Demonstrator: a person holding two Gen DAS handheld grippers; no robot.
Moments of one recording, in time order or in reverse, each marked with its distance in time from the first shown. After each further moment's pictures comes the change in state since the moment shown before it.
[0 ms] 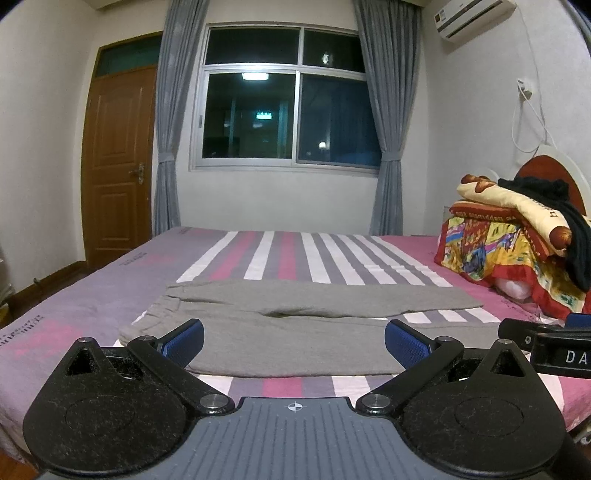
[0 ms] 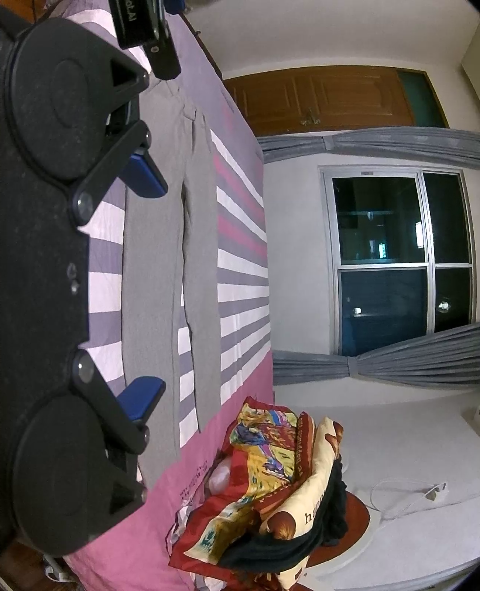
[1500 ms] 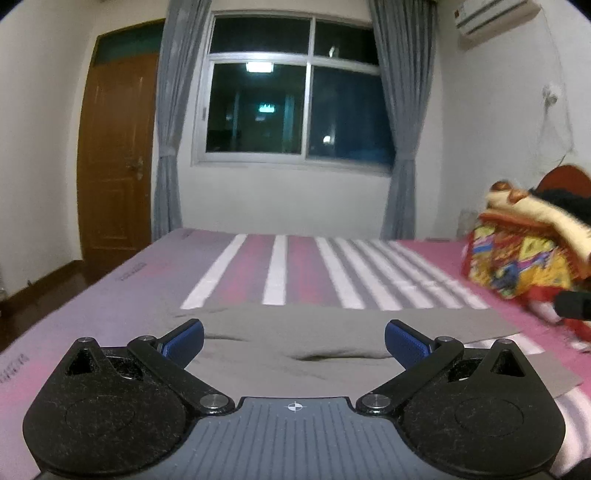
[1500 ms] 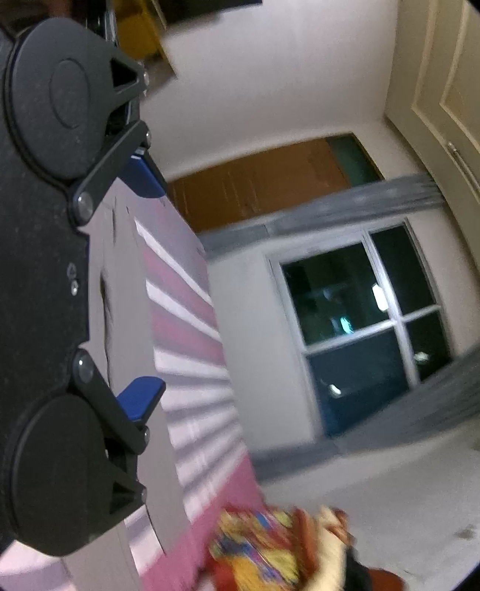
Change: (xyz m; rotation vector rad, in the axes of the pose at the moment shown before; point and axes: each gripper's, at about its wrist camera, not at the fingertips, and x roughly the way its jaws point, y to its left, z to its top) left arm 0.141 0.078 0.061 -0.004 0.039 0.004; right arm 0.117 -0.034 0.076 0.122 -0.028 0.421
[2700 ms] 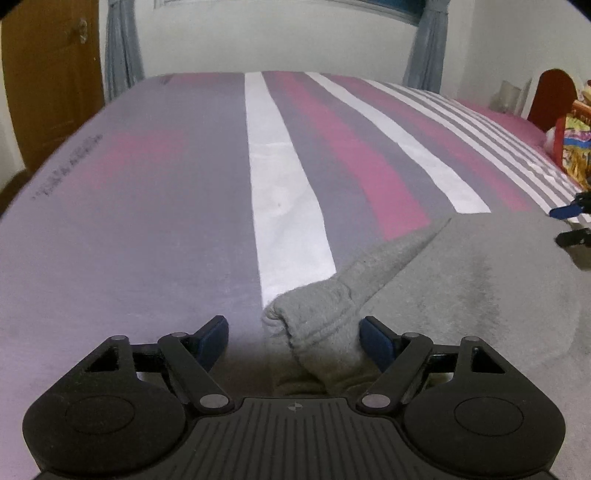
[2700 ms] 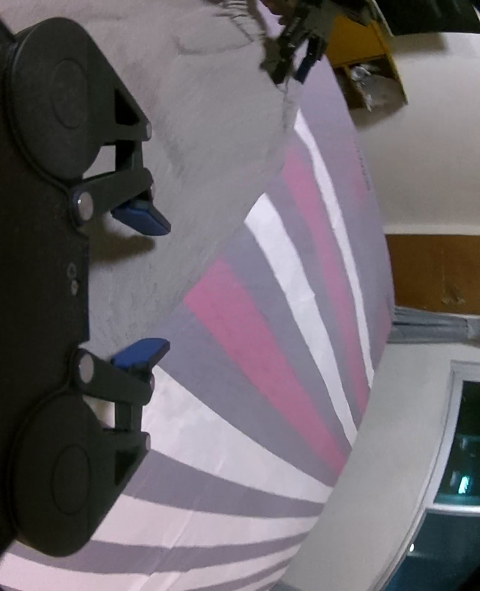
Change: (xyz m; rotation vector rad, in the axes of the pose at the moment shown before) left arm 0.499 0.227 -0.034 0.056 0.491 -0.160; right arm 0.464 -0.084 -0.017 -0.466 0.557 0.212
